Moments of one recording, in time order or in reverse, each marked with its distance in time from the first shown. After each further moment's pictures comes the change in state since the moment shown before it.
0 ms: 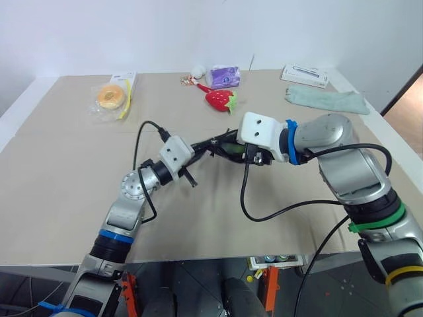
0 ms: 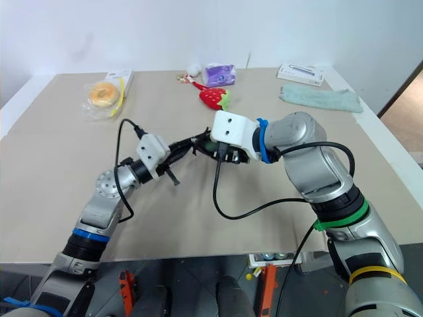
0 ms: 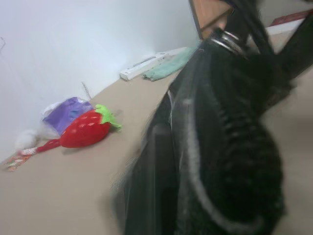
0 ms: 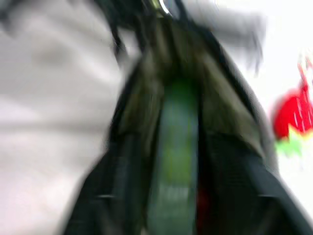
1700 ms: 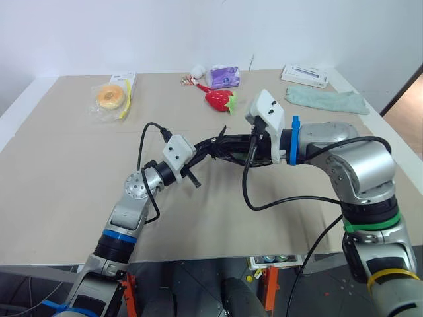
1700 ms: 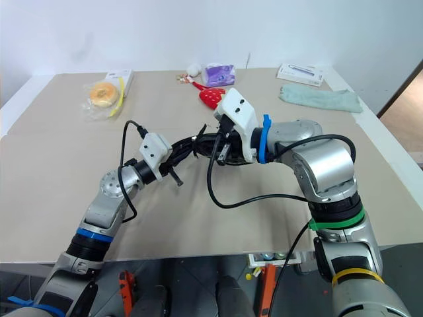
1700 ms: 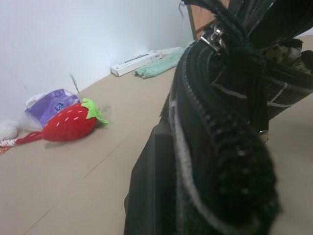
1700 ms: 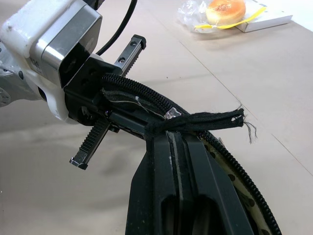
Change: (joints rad) left arm -0.006 0.005 0.006 0.005 -0.032 0.045 0.018; right arm 0.038 0.126 -0.204 0.006 0.440 0.258 -0.227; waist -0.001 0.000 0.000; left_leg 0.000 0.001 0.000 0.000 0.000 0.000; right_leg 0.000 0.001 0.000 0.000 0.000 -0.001
